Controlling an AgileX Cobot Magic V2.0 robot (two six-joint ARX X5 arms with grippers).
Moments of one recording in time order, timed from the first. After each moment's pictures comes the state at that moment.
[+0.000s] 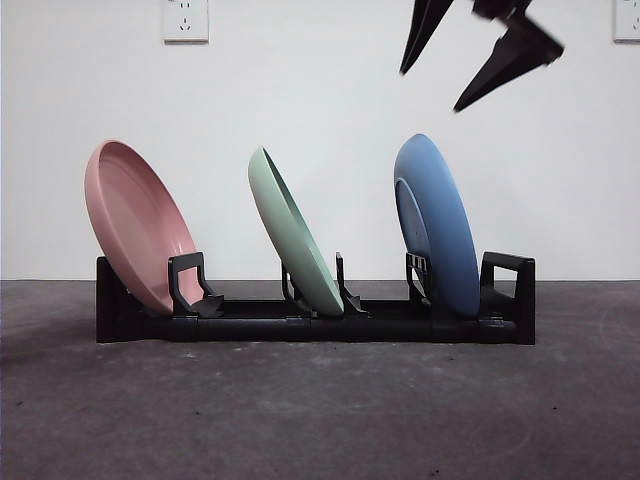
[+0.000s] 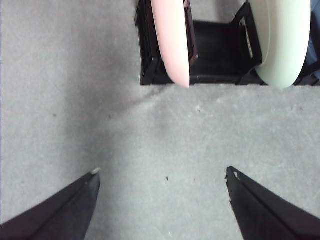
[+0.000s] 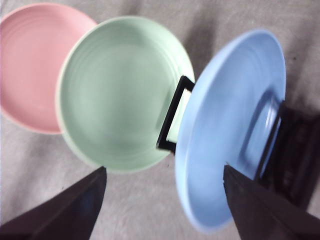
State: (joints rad) left arm -0.06 0.88 1.06 -1.03 0.24 -0.12; right arm 0.30 1.71 1.78 -1.00 -0.43 0.20
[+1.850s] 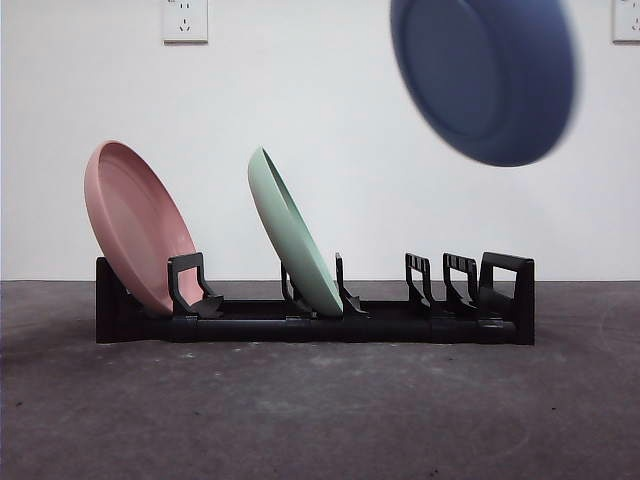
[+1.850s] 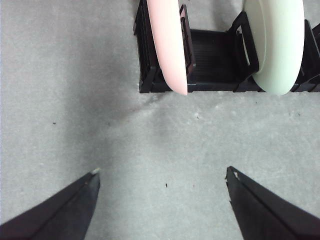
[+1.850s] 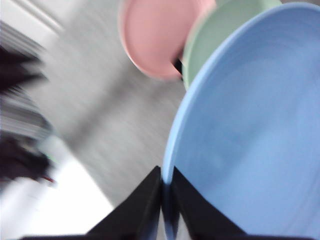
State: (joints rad) left arm -0.06 0.88 1.06 -1.01 0.24 -0.12; right arm 0.43 1.44 1.76 -1.24 -0.49 0.01
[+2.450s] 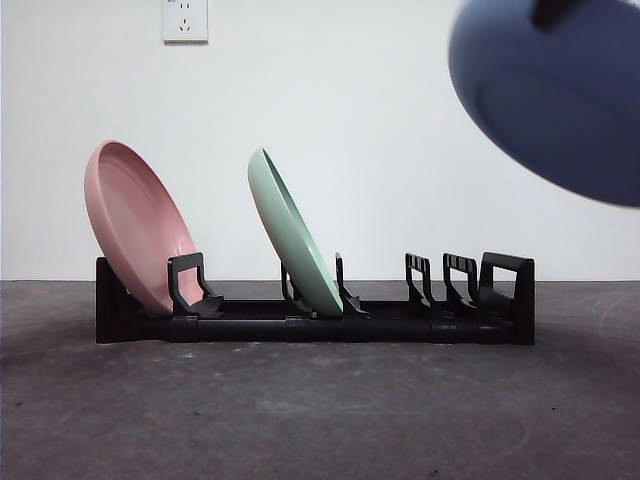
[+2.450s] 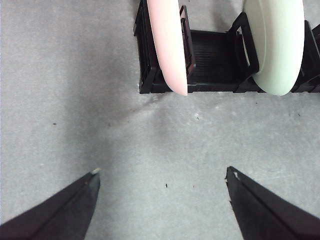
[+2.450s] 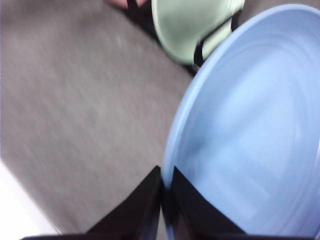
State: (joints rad) left arm -0.06 0.88 1.06 -1.01 0.24 -0.12; right arm 0.83 0.92 1.02 -0.93 0.10 -0.01
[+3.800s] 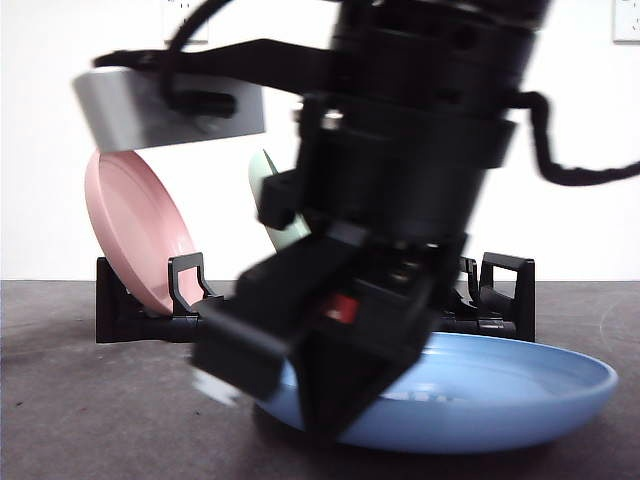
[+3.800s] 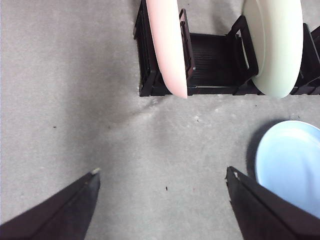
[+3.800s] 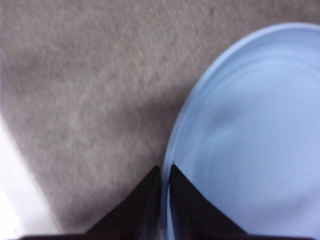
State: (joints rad) left arm -0.06 0.88 1.06 -1.00 0.24 -0.12; right arm 1.25 1.56 0.89 -0.52 0.26 0.08
